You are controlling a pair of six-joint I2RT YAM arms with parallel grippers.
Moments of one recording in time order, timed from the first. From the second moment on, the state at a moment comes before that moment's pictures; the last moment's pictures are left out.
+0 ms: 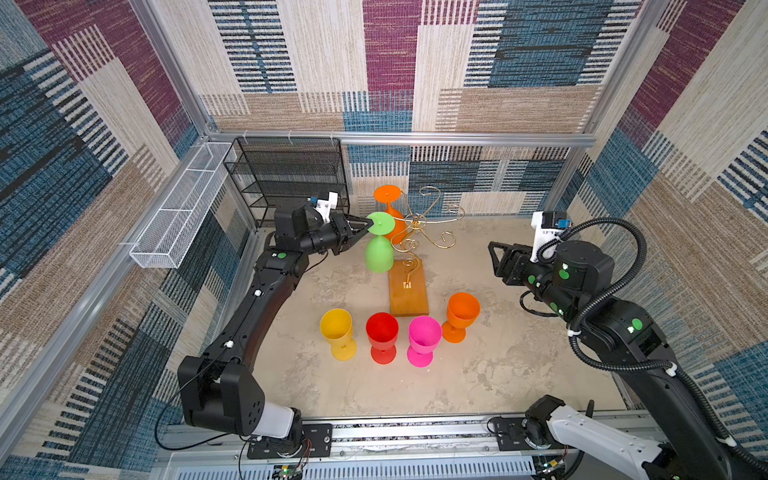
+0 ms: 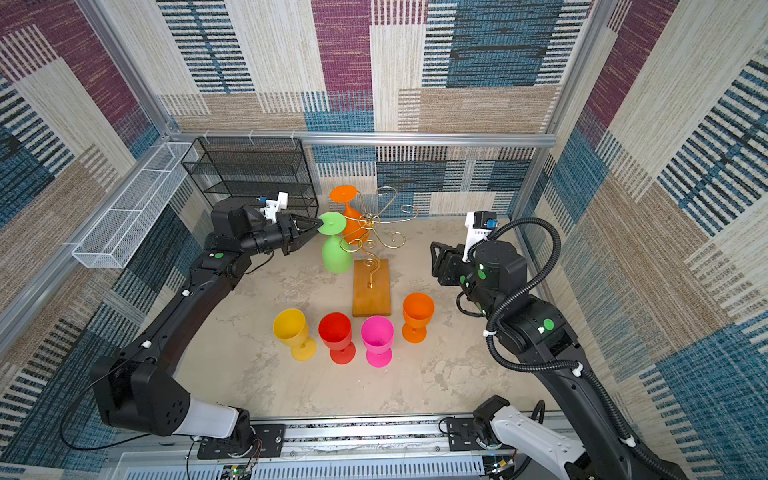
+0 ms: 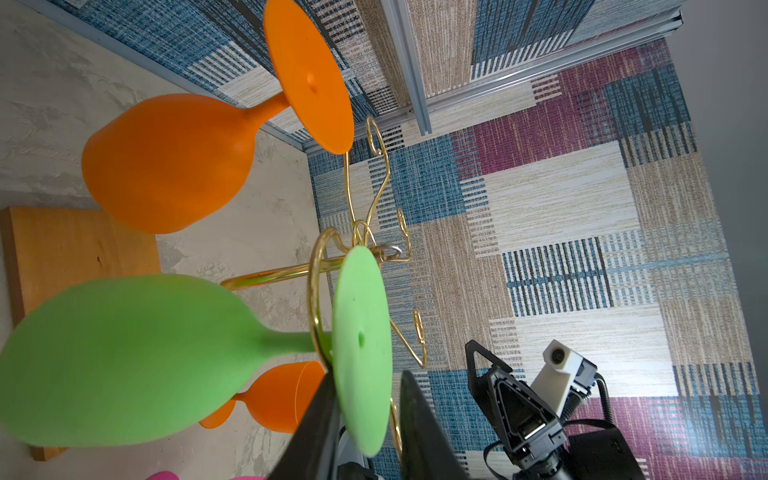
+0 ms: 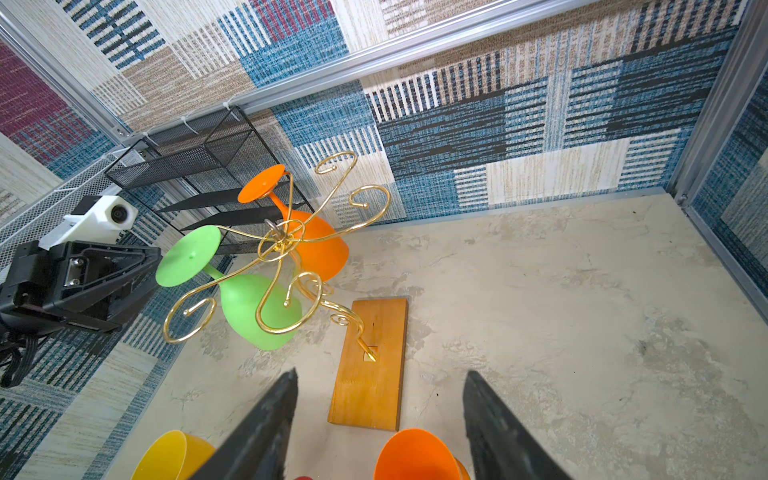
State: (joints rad) left arm -0.19 1.46 1.35 -0.12 0.87 -1.04; right arm 0.53 0.93 1.33 -0.70 0.23 0.42
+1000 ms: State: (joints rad) left arm -0.18 1.43 1.38 -0.16 0.90 -1.10; right arm 0.51 0.92 1.29 -0.68 0.20 0.42
